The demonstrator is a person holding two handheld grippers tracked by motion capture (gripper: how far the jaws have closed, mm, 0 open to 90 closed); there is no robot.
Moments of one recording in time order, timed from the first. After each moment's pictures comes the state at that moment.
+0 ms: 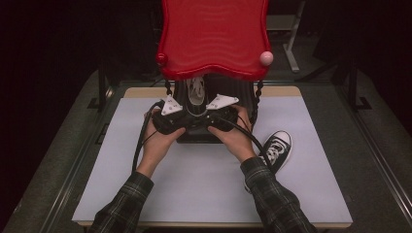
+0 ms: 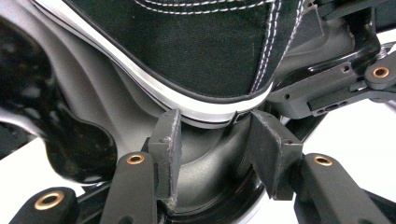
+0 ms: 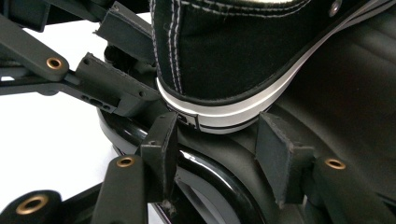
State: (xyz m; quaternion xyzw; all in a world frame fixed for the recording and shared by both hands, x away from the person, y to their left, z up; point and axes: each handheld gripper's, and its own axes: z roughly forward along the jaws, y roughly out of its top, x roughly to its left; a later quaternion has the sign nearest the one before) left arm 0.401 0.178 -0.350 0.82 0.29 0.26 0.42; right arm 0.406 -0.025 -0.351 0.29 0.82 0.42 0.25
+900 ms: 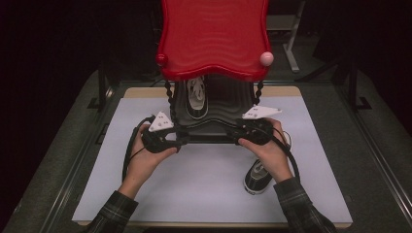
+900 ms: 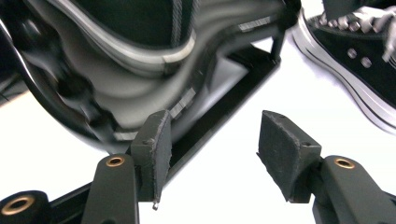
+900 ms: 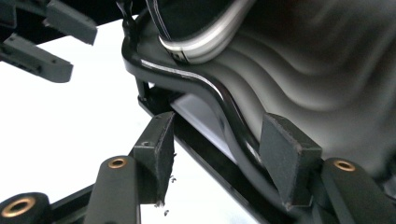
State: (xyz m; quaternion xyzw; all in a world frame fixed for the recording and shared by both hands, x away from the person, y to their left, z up) left arm 0.345 0.202 -0.352 0.84 0.28 0.19 0.42; right arm 0.354 -0.110 -0.345 0.35 0.80 0.45 0.19
